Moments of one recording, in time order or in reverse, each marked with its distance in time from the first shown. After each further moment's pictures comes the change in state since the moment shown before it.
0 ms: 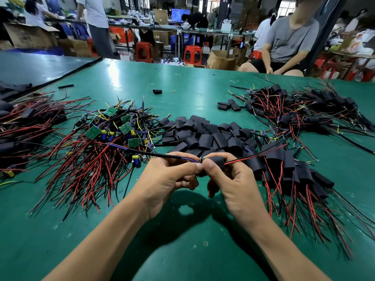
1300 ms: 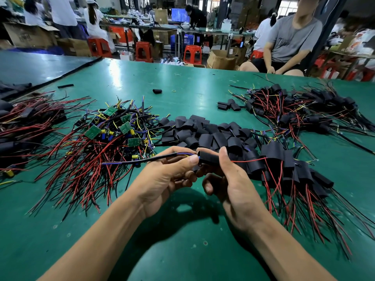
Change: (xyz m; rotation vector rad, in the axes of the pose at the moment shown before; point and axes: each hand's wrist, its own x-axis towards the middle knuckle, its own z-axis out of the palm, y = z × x) left_hand -0.003 0.006 -0.003 -0.104 -0.082 -0.004; right_hand 0.003 0.002 0.006 0.372 0.001 0.340
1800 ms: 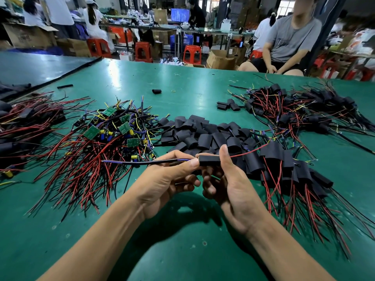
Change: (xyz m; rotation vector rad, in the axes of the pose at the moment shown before) left_hand -0.003 -0.001 0.003 0.012 -0.014 -0.061; right_hand -0.004 -0.006 0.006 0.013 0.054 0.046
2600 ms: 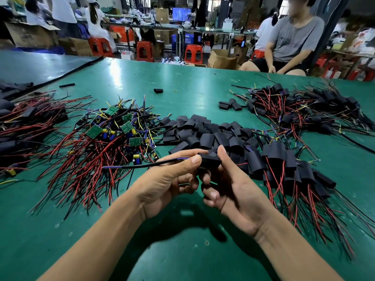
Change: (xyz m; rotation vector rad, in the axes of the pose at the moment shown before) left_hand -0.001 0.002 -0.001 0.003 -0.091 -0.020; right_hand -0.002 -0.008 -0.002 0.061 -0.162 0.215
